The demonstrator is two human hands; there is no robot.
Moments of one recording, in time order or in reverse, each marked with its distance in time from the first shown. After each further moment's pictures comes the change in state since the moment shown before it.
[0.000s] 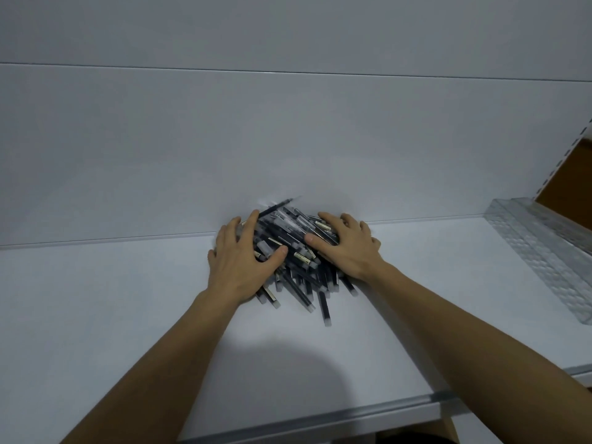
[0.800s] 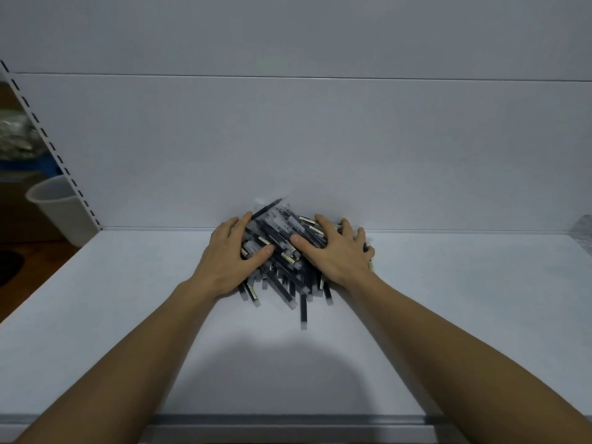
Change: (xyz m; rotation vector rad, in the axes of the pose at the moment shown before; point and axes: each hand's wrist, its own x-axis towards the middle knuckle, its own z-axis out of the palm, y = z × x) left_hand -0.008 -0.119 -0.085 -0.014 -0.021 0.024; right_hand -0.009 -0.127 0.065 0.065 -0.068 0.000
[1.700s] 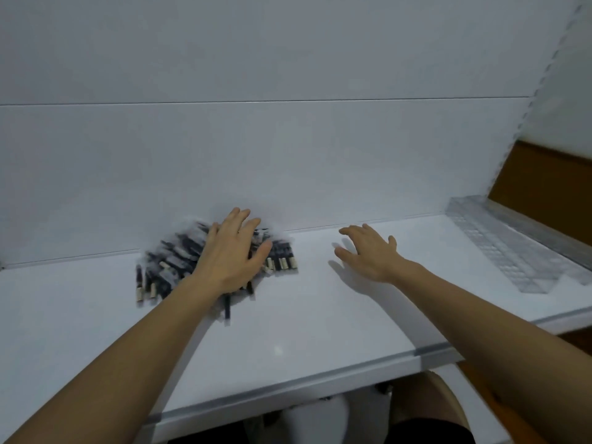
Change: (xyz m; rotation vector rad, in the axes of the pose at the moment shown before) left_hand -0.004 0.147 0.033 0.266 -0.013 0.357; right_hand -0.065 0.154 -0.127 -0.247 0.074 -0.010
